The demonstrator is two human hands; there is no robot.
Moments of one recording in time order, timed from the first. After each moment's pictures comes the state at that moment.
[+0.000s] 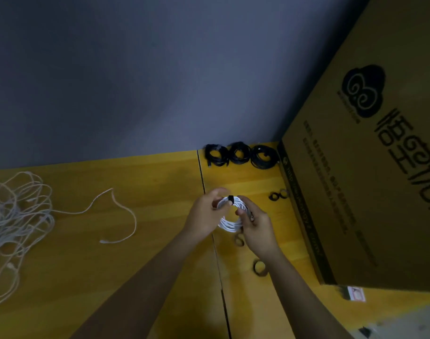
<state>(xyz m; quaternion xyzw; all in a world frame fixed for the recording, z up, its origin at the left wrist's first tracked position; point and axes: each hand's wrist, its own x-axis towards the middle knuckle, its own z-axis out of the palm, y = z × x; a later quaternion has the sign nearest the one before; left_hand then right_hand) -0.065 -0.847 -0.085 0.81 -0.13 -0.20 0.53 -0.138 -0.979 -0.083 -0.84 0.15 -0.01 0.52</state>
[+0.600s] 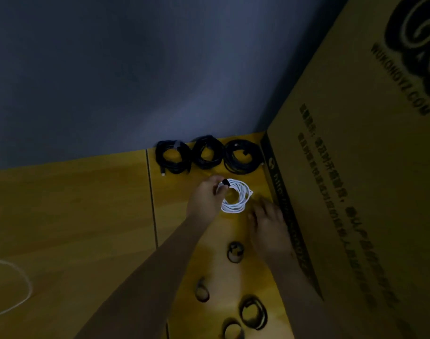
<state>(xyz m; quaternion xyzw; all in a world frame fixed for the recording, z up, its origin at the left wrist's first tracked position) 0.046 -1.003 -0.207 0.84 -0.08 -0.20 0.50 -0.059 -1.132 -0.207 -0.96 0.20 0.12 0.12</state>
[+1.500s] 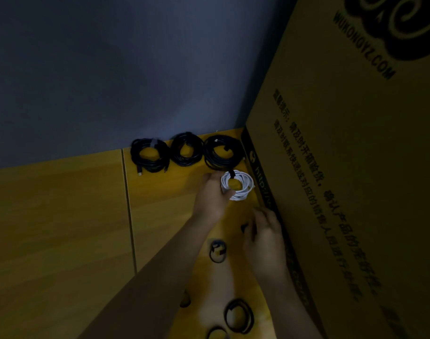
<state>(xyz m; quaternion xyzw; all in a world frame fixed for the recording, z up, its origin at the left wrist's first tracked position) 0.031 -1.055 -0.209 0.87 -0.14 -0.22 0.42 -0.098 -1.125 -0.195 -0.91 0.29 -0.04 0.29</state>
